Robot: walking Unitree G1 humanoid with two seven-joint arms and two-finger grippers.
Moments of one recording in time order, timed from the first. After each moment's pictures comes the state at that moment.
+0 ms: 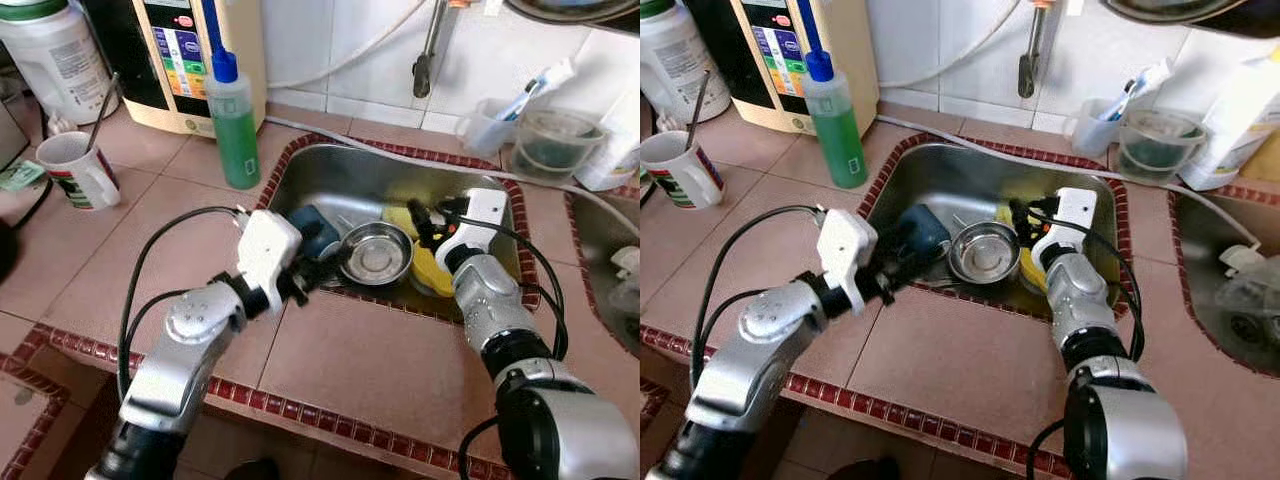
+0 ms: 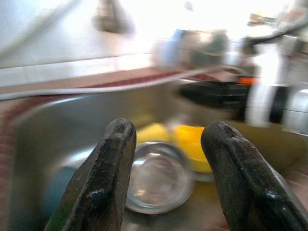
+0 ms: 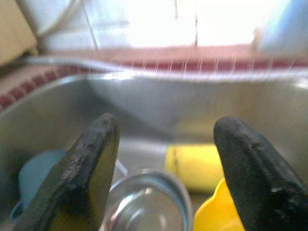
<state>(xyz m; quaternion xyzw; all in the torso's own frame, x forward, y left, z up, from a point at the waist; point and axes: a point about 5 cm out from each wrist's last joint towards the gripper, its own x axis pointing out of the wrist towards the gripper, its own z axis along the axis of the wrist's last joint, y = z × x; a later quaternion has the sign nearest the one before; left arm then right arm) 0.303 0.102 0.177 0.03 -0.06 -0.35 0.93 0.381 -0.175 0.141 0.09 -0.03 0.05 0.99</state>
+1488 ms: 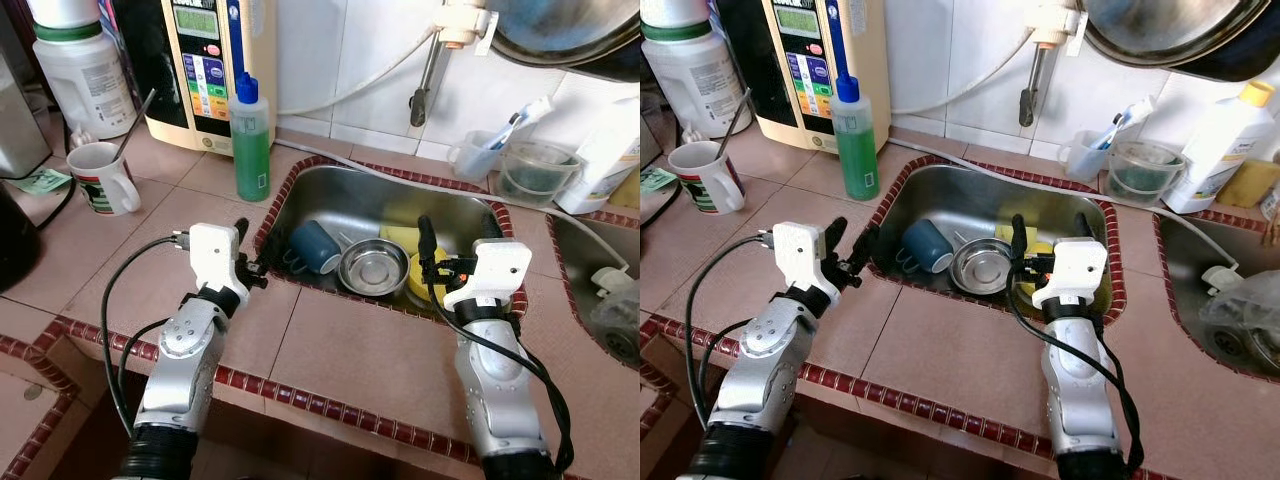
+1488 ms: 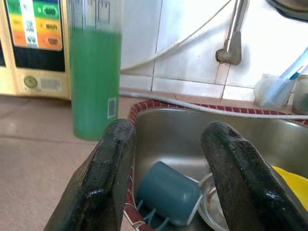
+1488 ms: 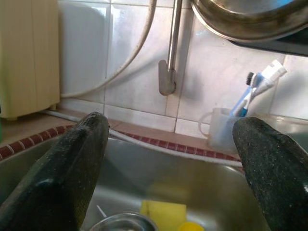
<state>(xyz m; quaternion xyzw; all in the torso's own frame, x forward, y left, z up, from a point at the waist) 0.308 0.134 0.138 -0.03 -0.08 -0.16 0.98 0.292 -0.158 0.138 -0.02 -0.17 0.00 0.99</state>
